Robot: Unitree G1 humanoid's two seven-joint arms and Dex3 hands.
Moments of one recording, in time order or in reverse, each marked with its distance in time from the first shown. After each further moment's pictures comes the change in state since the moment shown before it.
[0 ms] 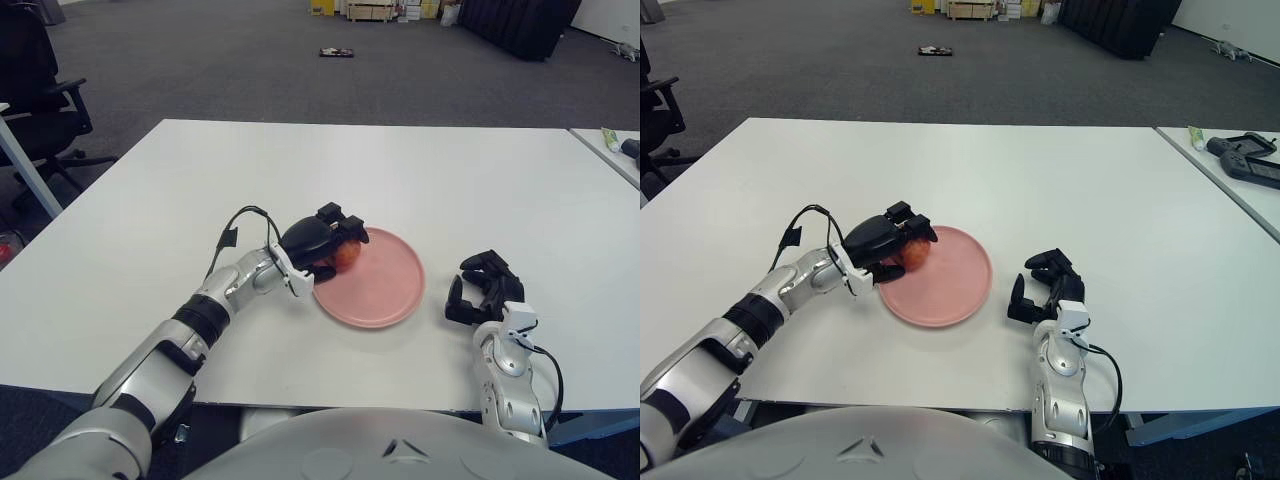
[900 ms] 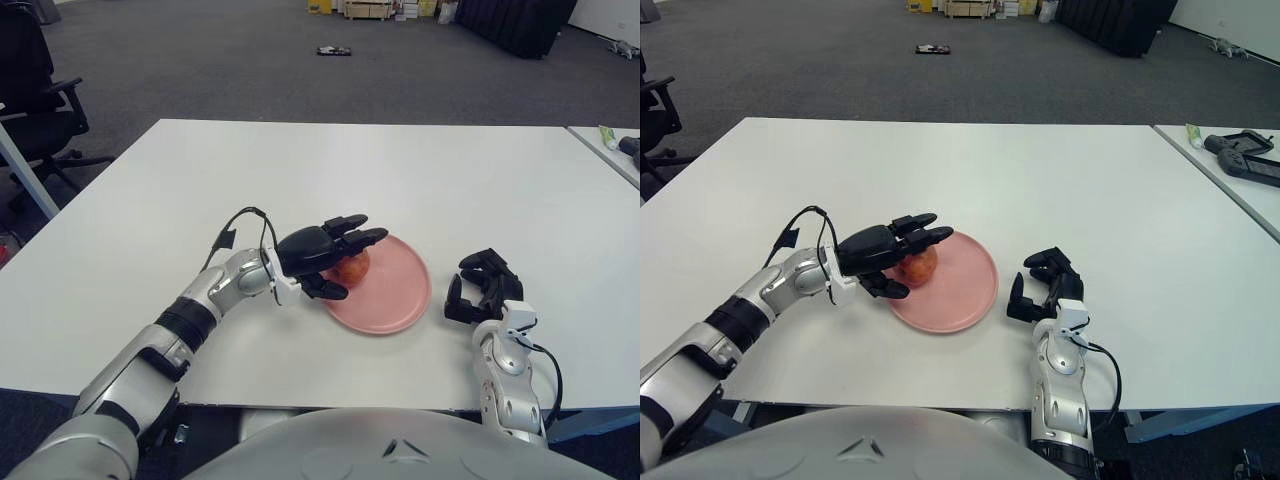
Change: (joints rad) left arm 0.049 0.044 0.052 -0.123 -0.195 -0.113 -0.236; right arm -0.004 0.000 -0.001 0.004 0.000 -0.007 0.000
